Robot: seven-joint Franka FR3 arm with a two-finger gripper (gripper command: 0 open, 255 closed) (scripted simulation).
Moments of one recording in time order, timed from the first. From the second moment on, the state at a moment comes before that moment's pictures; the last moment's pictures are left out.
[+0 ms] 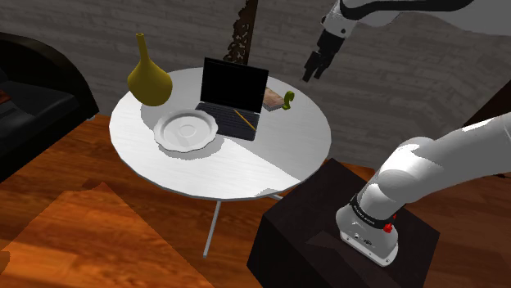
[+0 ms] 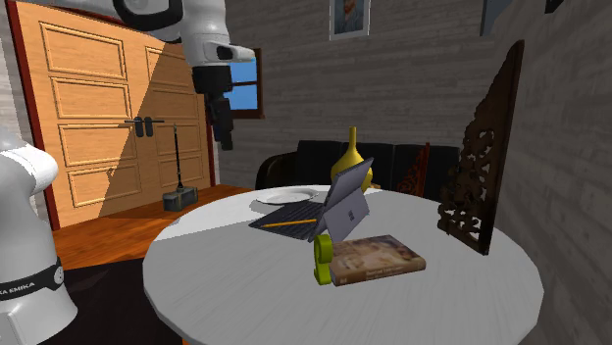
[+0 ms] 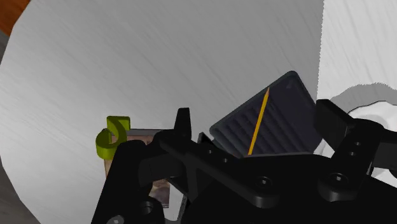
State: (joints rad) arm -0.01 -0.51 -0.21 -2.30 0.05 1.87 -0.30
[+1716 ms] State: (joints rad) arm -0.10 0.40 -0.37 -1.73 0.34 1.99 -0.78
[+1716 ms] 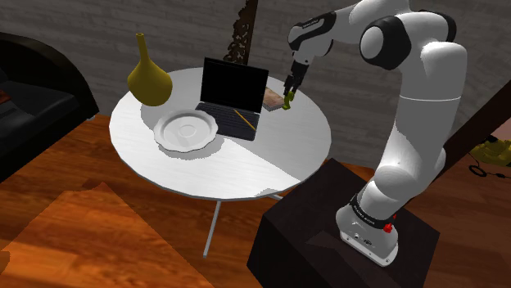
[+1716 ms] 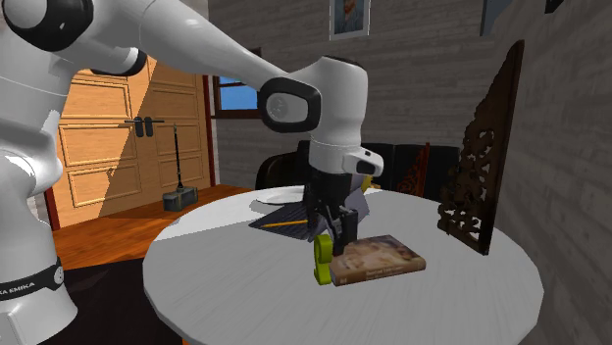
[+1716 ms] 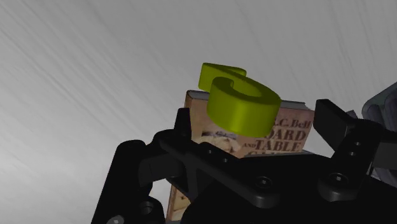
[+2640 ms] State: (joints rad) arm -0.11 0.43 -0.37 -1.74 0.35 2.03 -0.79
